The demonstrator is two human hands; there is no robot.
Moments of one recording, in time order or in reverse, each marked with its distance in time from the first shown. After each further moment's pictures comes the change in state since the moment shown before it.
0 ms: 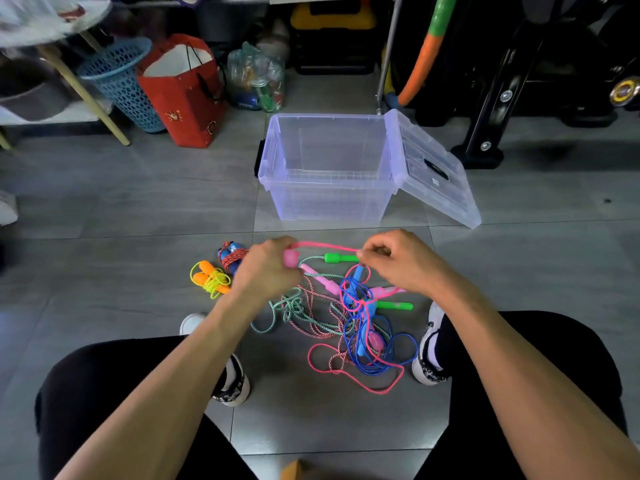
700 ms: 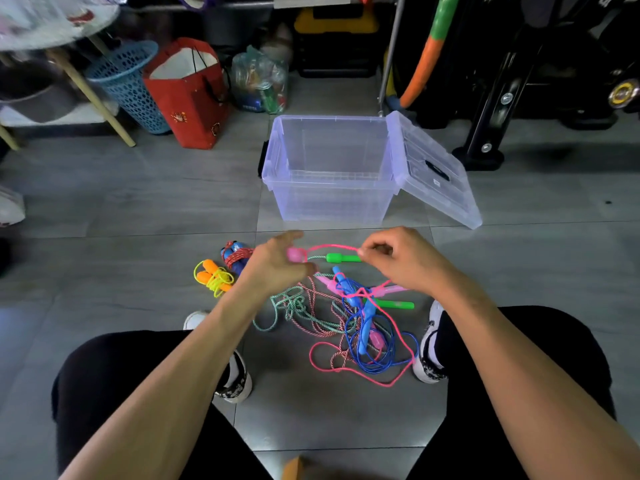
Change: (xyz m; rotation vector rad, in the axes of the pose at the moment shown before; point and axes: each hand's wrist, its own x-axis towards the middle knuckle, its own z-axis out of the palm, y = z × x) left_hand -0.008 0.008 -0.005 -0.084 -0.078 -0.026; right_hand -0.006 -0.003 -0.001 -0.016 0.040 -0.100
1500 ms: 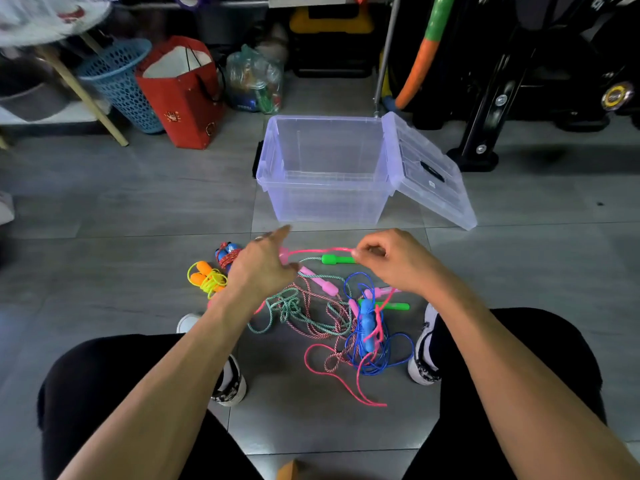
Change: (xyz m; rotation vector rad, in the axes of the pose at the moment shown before) left_hand 0.012 -0.011 0.002 0.208 0.079 0.070; right_hand 0.005 0.001 0.001 -0.011 -0.031 0.065
